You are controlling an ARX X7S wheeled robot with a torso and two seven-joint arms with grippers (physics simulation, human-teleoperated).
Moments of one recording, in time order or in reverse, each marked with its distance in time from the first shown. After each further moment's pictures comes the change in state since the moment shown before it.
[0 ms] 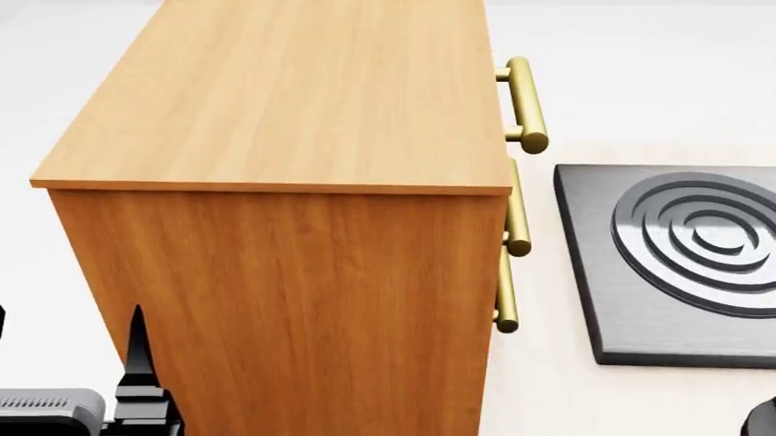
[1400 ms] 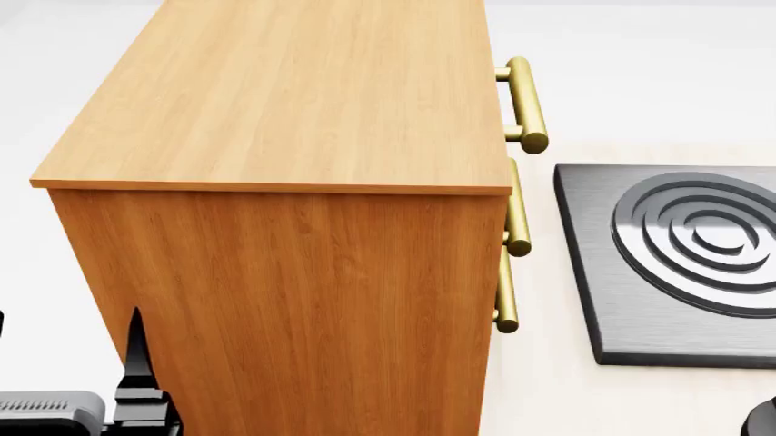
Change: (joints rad) left arm 0.001 -0.016 0.014 -0.014 -0.011 0.020 -0.025; right arm -0.007 -0.020 -0.015 0.083 -0.023 -0.048 -0.036
